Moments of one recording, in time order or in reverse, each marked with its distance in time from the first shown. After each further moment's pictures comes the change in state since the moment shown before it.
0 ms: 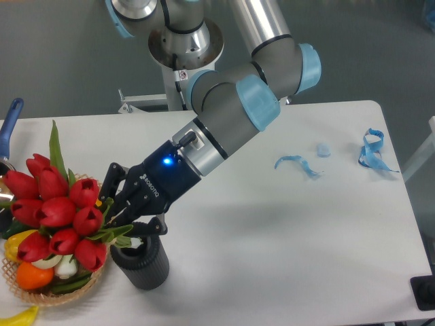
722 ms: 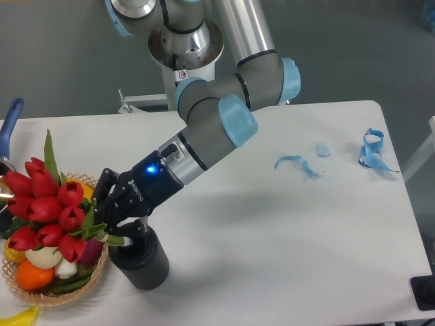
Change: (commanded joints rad) arm -0.025 0.006 -0.127 0.000 0.002 0.160
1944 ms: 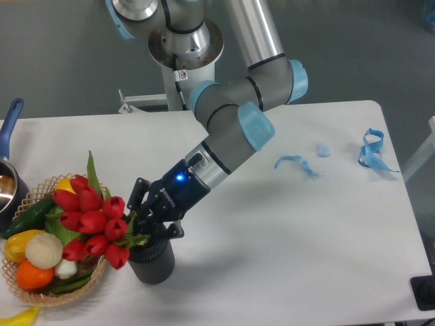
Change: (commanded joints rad) arm 0.086 -0.009 -0.089 0.000 0.092 0.097
